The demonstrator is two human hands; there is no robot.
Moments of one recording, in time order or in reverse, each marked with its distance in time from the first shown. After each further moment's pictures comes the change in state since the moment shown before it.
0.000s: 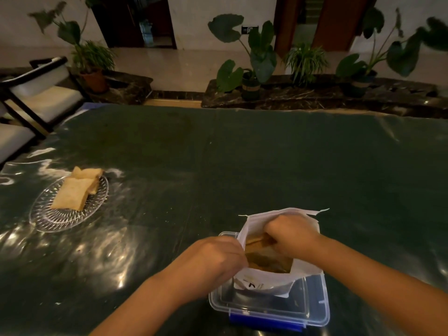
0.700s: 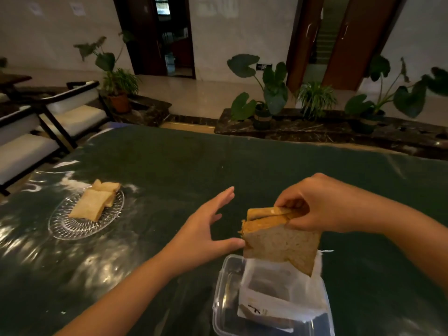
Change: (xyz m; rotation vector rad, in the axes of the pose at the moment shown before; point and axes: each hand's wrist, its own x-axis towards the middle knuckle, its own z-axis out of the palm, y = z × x) left_hand 0.003 -0.021 -0.055 -0.694 0.419 -0.386; right_hand -0.068 0.000 -0.130 0.089 0.319 -0.383
